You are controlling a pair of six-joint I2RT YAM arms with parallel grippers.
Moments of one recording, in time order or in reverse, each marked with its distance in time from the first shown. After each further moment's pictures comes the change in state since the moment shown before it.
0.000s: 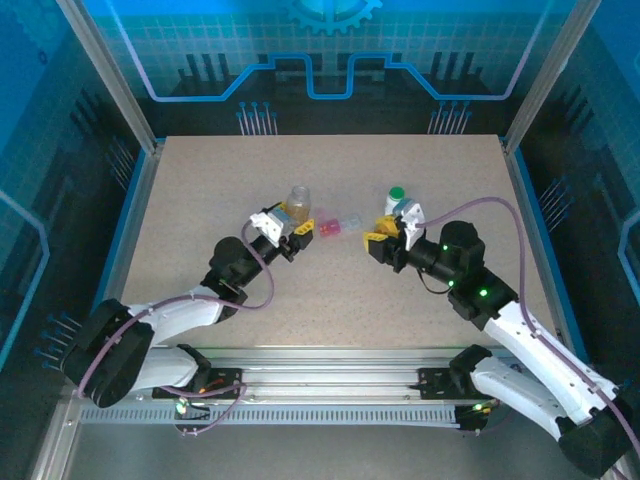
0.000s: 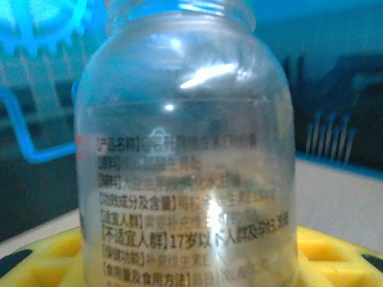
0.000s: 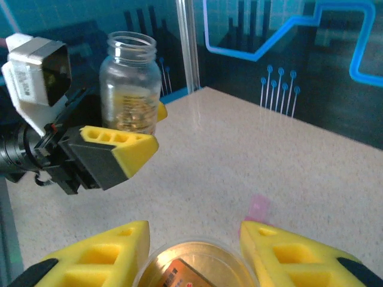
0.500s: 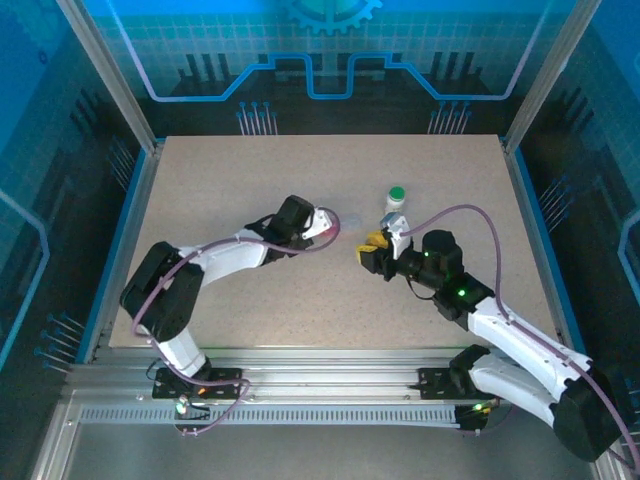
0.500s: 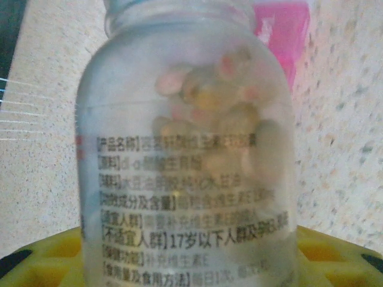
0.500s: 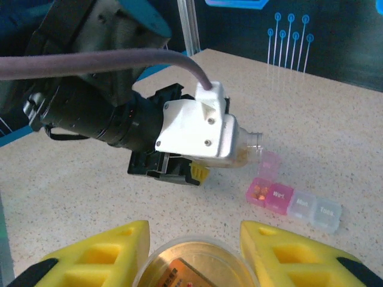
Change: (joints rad) left arm -0.029 0.416 0.560 -1.161 -0.441 0.512; right arm 0.004 0.102 -0.191 0.204 -0.005 0.026
